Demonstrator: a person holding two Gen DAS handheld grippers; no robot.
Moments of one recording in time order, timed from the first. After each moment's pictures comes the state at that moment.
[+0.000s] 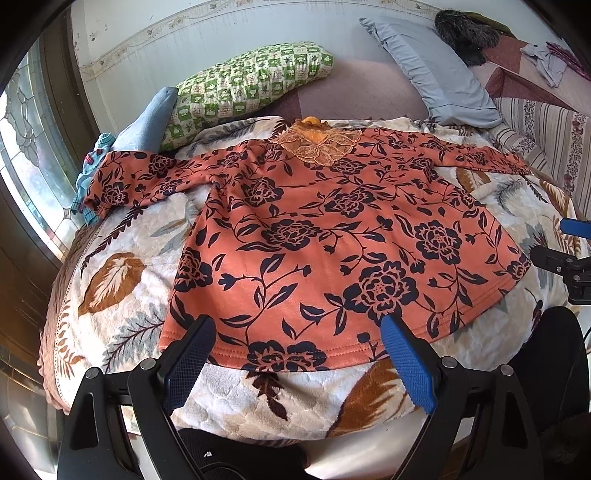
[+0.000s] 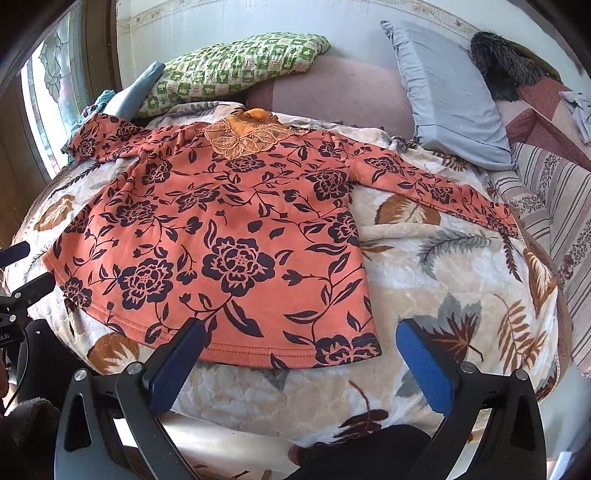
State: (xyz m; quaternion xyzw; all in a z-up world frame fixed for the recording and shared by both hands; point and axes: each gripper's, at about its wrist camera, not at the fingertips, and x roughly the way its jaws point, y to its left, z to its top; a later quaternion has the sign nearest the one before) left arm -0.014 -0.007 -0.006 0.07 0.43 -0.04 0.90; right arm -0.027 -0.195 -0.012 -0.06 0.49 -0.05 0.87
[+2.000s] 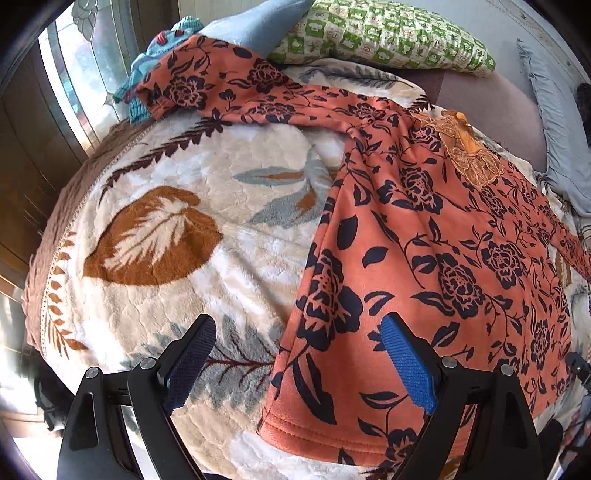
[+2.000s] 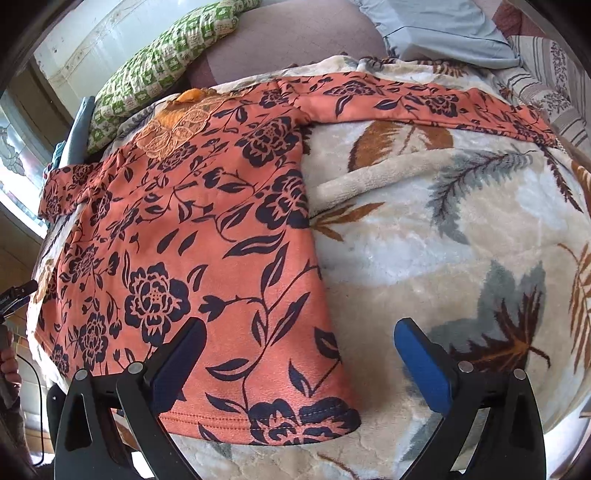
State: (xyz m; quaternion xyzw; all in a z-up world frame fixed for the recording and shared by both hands) left arm 0.138 0.129 -0.078 -0.11 0.53 0.08 0.84; right arm 0.037 -0.291 -0.098 0.10 0.55 -0.04 0.83
